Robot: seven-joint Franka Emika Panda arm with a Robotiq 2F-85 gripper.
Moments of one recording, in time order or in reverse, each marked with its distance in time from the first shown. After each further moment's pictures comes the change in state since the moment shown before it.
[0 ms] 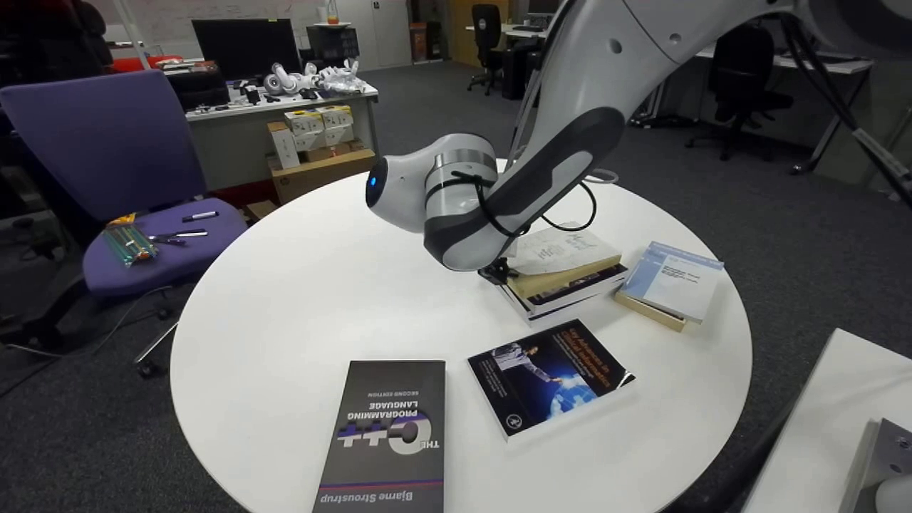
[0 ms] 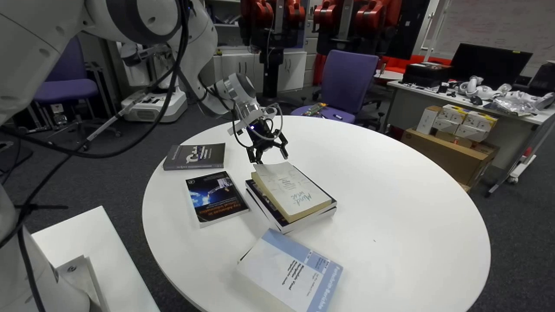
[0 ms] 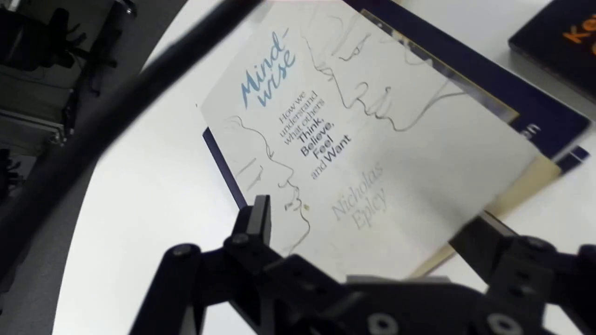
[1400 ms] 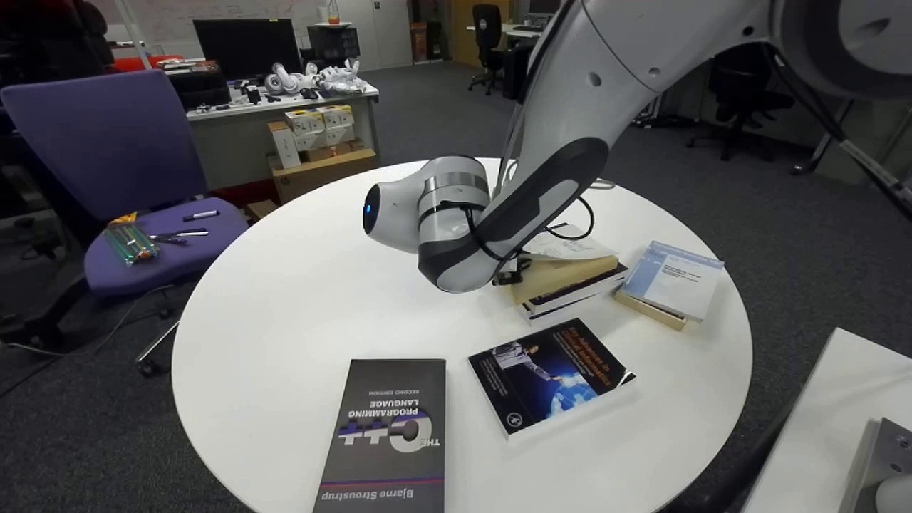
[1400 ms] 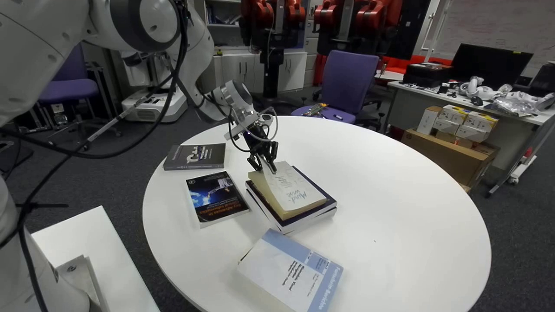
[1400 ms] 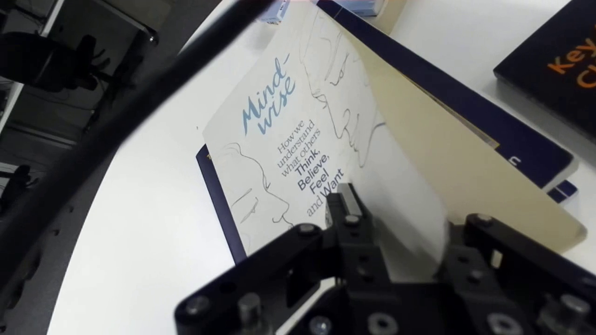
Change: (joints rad) arm 0.075 0.060 -0.064 0.029 0.018 -0.071 -0.004
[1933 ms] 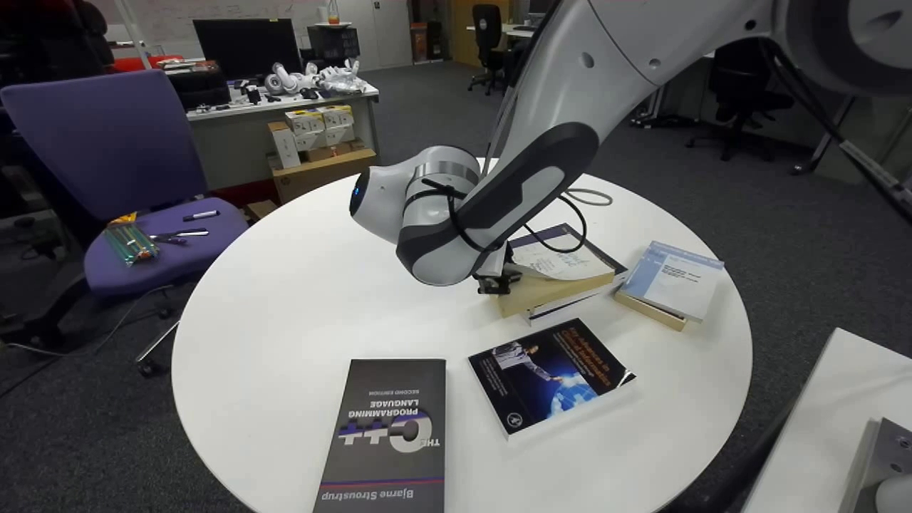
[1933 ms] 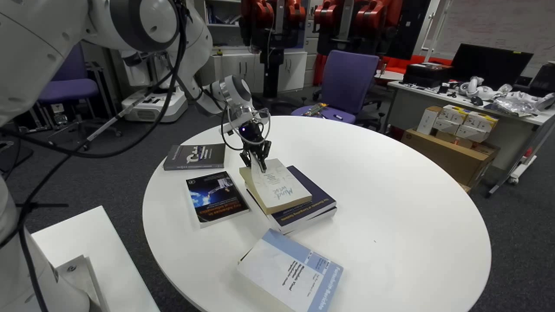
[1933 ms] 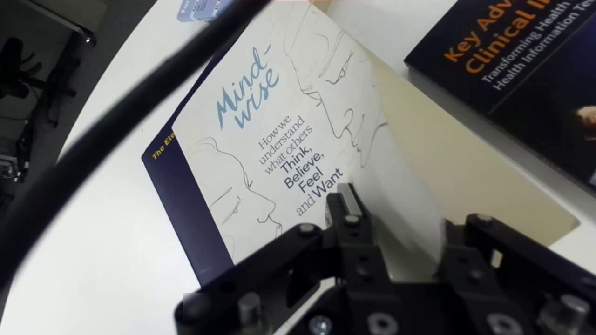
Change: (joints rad) arm 0.000 -0.004 0.020 0.034 0.139 0.002 0.000
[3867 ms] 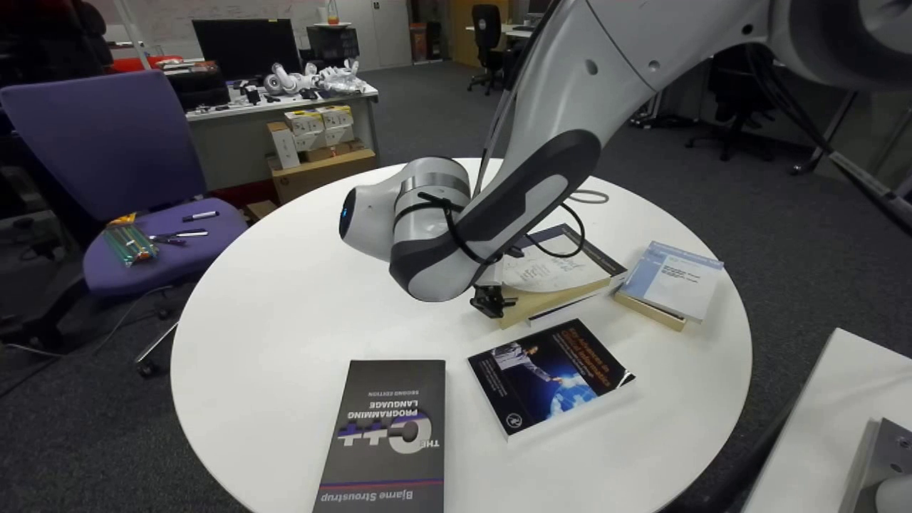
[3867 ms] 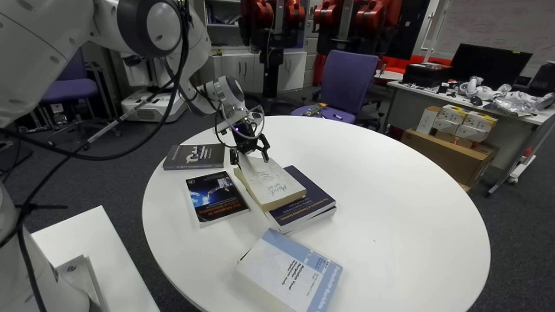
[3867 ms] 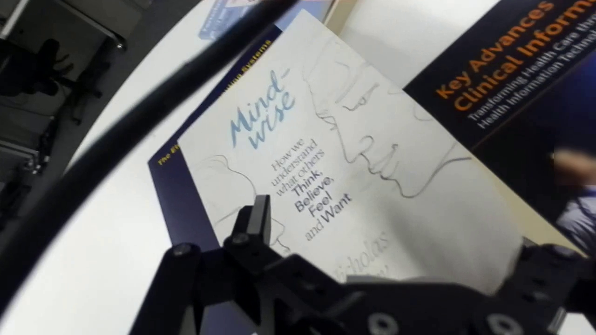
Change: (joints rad) arm -0.046 0.014 0.119 0.002 -0.081 -0.102 0.008
